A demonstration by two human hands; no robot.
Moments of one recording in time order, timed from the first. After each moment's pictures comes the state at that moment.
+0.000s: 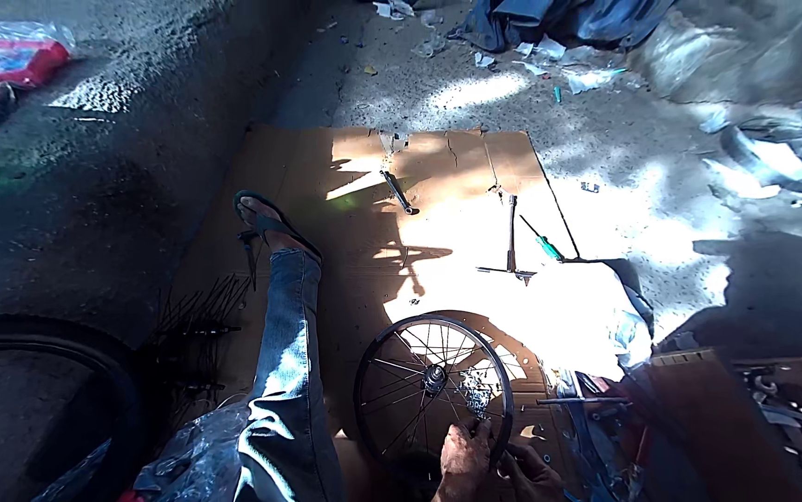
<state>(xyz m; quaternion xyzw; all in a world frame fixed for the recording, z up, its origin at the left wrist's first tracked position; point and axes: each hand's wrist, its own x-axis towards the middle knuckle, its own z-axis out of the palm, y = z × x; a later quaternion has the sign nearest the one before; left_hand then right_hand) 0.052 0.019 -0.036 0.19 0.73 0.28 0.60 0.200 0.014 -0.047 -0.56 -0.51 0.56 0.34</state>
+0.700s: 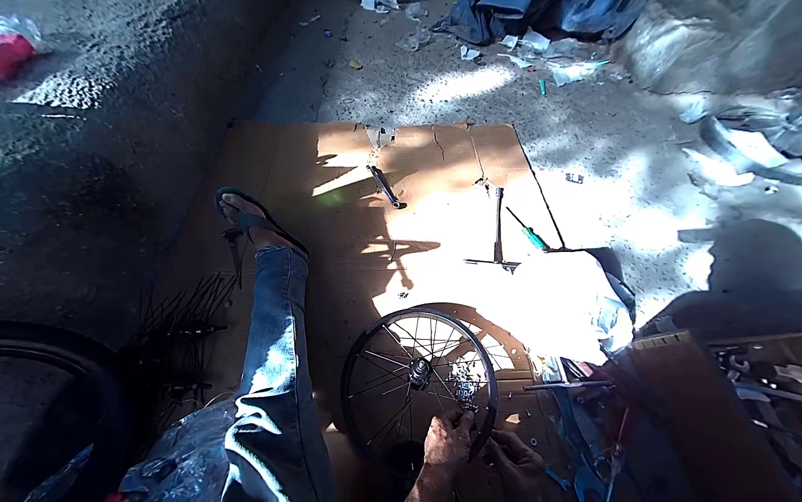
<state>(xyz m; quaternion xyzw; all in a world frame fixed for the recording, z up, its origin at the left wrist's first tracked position) 0.045 0.008 -0.034 0.20 0.72 0.31 0.59 0.199 0.012 -0.053 -0.55 -0.51 0.56 0.35</state>
